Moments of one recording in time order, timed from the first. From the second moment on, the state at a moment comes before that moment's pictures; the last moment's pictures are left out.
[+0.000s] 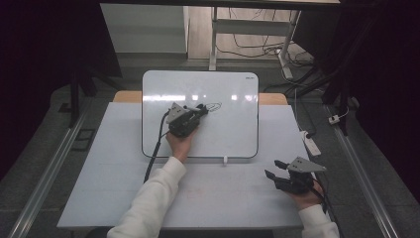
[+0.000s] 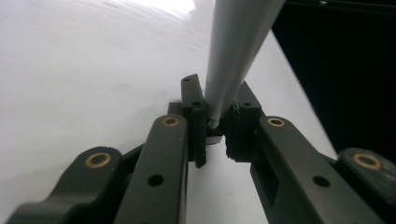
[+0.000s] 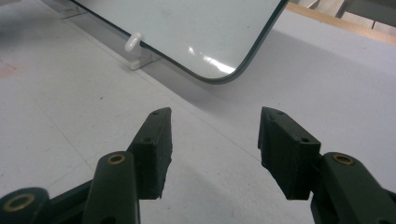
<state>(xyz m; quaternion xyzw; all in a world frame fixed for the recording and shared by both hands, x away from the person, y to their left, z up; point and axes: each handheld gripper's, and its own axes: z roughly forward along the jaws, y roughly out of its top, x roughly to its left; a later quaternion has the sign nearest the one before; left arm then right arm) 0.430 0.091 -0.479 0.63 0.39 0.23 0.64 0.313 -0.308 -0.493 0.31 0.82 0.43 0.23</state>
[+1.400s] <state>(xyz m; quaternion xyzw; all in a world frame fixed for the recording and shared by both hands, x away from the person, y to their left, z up) 0.456 0.044 -0.462 0.64 0.35 0.24 0.64 0.311 -0.307 -0.491 0.31 0.81 0.43 0.23</state>
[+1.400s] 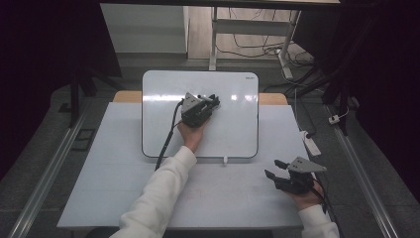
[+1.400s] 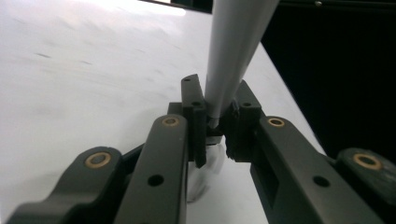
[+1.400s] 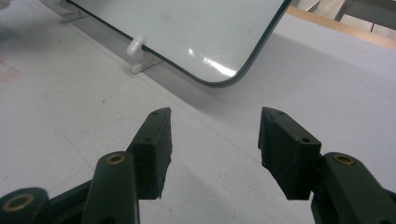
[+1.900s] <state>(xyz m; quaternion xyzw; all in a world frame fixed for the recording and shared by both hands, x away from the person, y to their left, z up) 0.454 0.048 -0.463 0.64 0.35 0.24 0.64 0.311 -0.308 -0.491 0.31 0.81 0.43 0.23</state>
